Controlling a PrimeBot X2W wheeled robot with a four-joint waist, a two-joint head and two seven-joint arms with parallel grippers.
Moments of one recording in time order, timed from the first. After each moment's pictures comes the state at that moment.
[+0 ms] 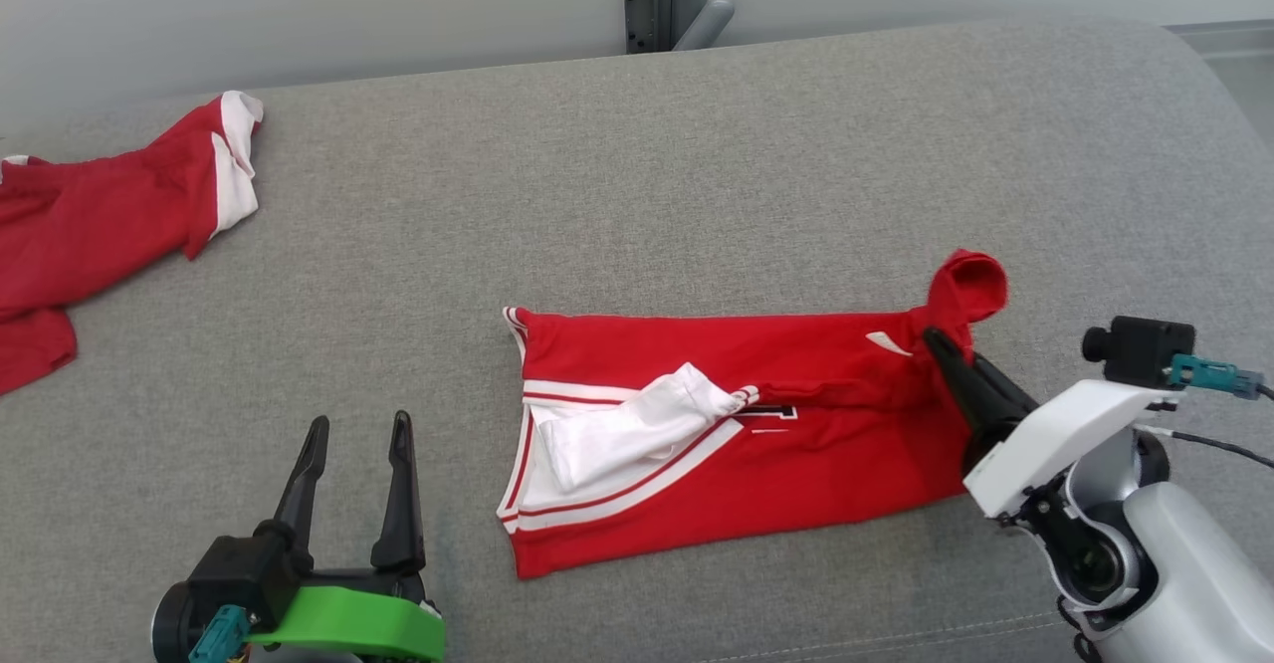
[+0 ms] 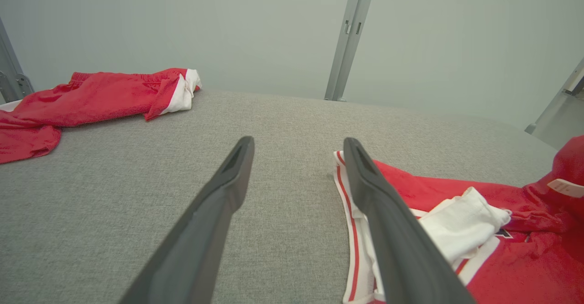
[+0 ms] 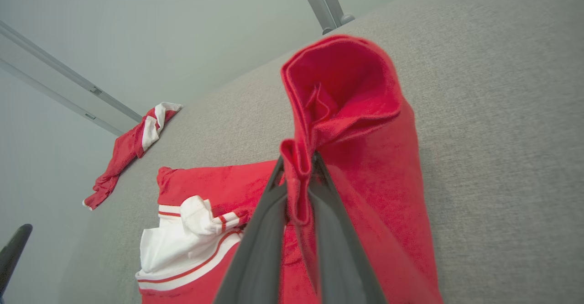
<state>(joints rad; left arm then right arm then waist) 0.01 0.11 -0.17 0.10 -0.33 0.00 -0.26 -0.25 -0.33 0.28 0.23 0.89 0.13 0.09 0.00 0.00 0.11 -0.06</state>
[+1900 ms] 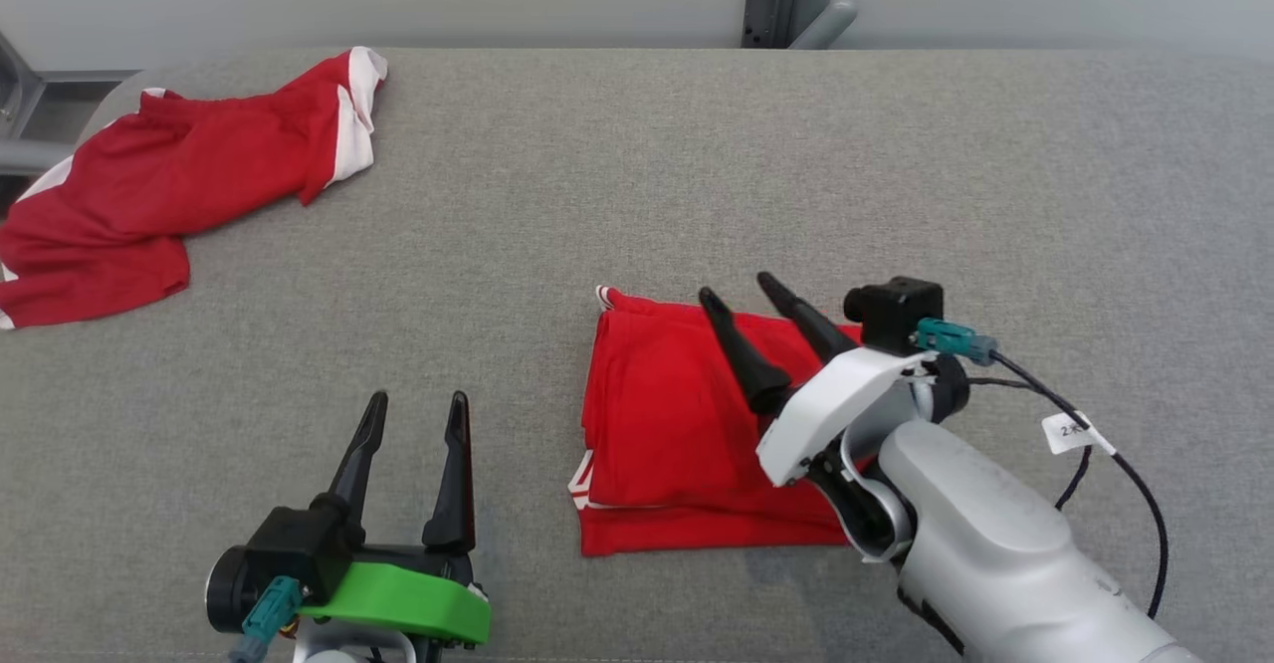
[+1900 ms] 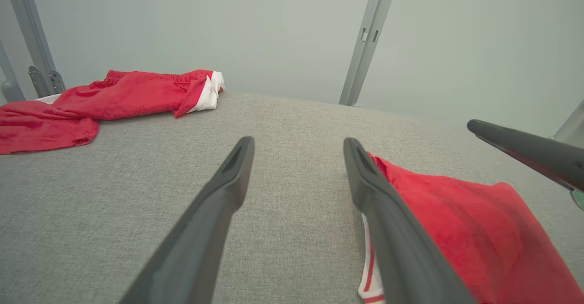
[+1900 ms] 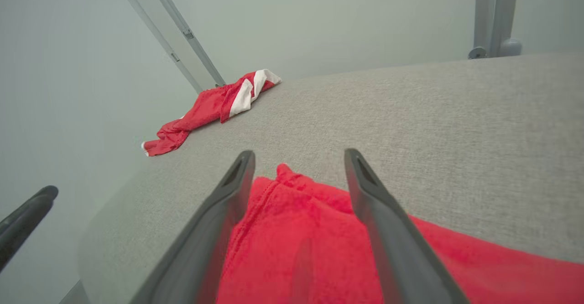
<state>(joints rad) -0.04 0.07 -0.21 0.14 -0.30 -0.04 -0.26 -0.60 -0.10 0.69 0.64 0.78 0.13 -0.25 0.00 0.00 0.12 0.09</state>
